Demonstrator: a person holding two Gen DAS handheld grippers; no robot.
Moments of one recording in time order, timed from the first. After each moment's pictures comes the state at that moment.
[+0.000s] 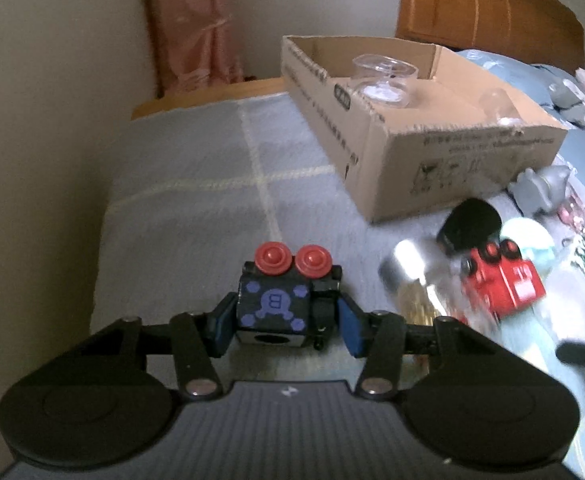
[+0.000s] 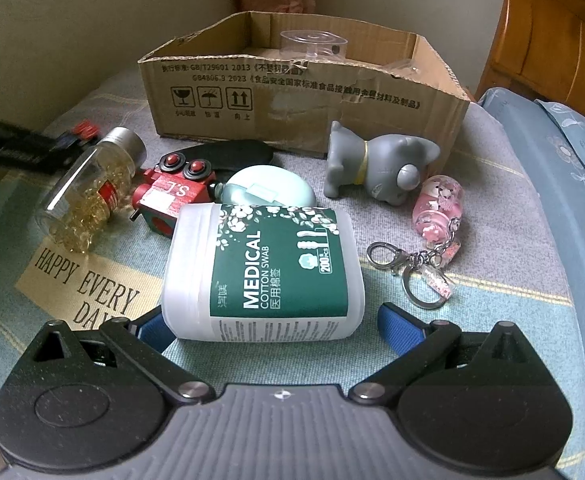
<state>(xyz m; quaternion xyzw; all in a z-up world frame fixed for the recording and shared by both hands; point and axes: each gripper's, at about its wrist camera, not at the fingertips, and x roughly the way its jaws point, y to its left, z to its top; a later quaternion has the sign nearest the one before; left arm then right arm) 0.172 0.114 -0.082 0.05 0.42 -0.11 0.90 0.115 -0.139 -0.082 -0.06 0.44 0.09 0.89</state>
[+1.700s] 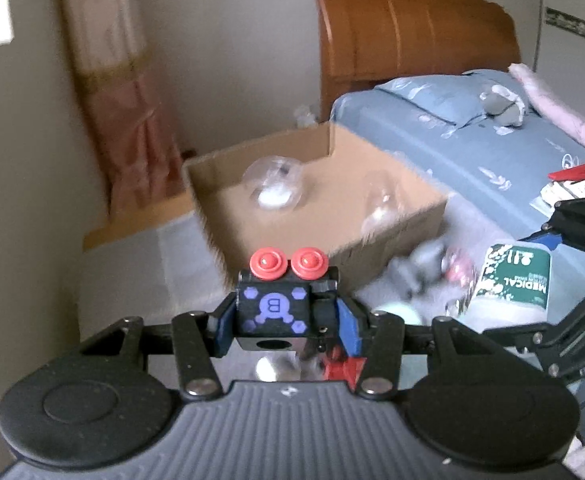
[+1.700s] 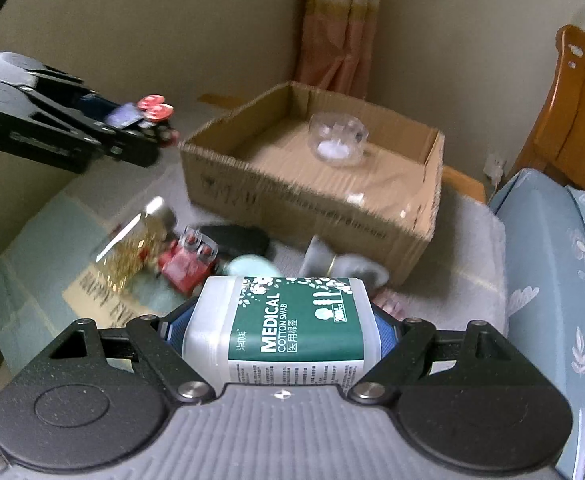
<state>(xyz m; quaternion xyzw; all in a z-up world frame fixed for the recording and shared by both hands) 0.161 0.027 0.030 0.11 0.34 -0.20 0.91 0.127 -0.172 0.014 -0.13 0.39 0.18 0.89</state>
